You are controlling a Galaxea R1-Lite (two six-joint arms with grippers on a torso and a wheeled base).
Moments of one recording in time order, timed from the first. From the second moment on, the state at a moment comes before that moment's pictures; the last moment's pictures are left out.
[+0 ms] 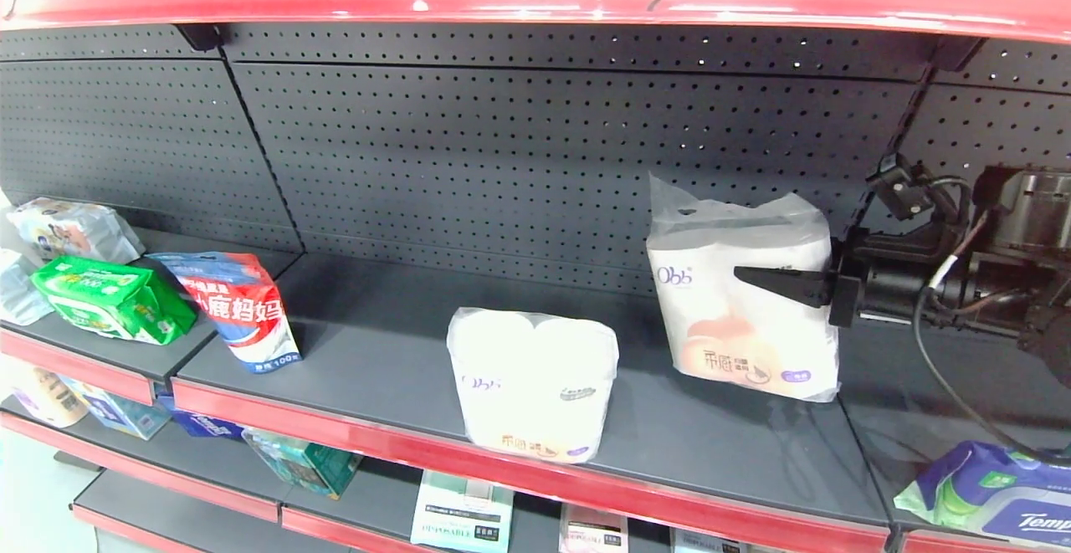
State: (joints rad) left arm 0.01 0.00 0.00 -0.01 0.09 -0.05; right arm 0.05 1.69 -0.77 -0.66 0.81 -0.20
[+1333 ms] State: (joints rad) left arm 0.01 0.00 0.00 -0.01 0.09 -0.05; right arm 0.26 2.09 -1.05 -0.82 0.86 -0.23
